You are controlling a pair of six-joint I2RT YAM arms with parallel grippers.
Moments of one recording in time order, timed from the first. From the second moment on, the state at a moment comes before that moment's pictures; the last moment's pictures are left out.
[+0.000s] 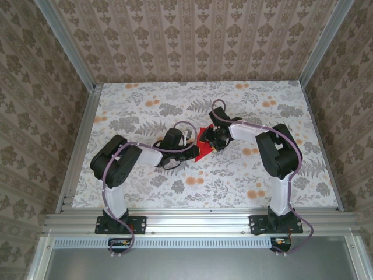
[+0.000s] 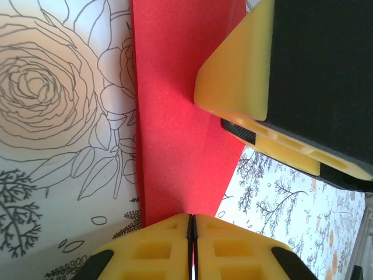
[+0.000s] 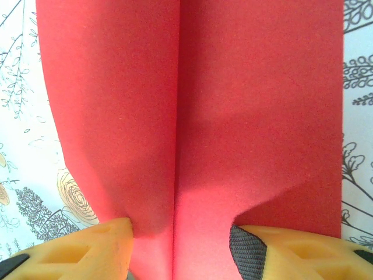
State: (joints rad) left arm -0.70 1.88 0.80 0.39 0.45 -0.79; right arm 0.44 2.00 1.25 -0.45 -0.22 0.92
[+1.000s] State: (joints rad) left arm -0.73 1.88 0.91 0.15 0.35 -0.67; right arm 0.44 2.01 1.26 -0.47 -0.21 0.94
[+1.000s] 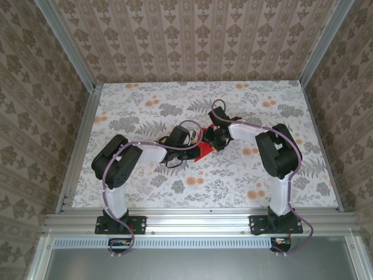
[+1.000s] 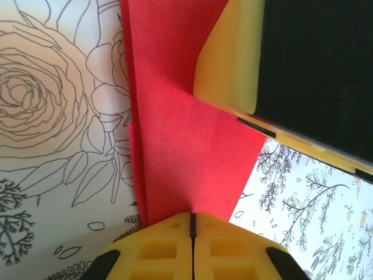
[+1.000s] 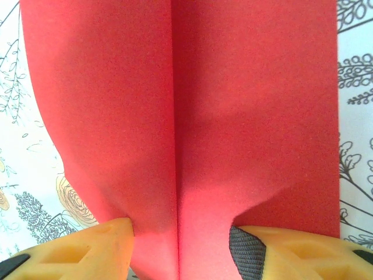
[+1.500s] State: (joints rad) left arm -0.73 1.89 0.90 0.17 0.37 -0.68; right arm 0.43 1.97 1.26 -0.46 -0.28 0.78
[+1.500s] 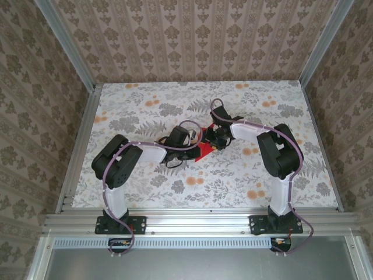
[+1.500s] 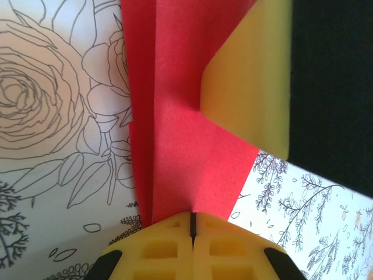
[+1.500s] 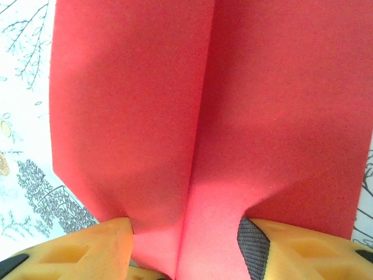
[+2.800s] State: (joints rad) left arm -0.73 1.89 0.90 0.18 0.38 -0.68; right arm 0.42 2.01 1.30 -0.50 -0.35 0.62
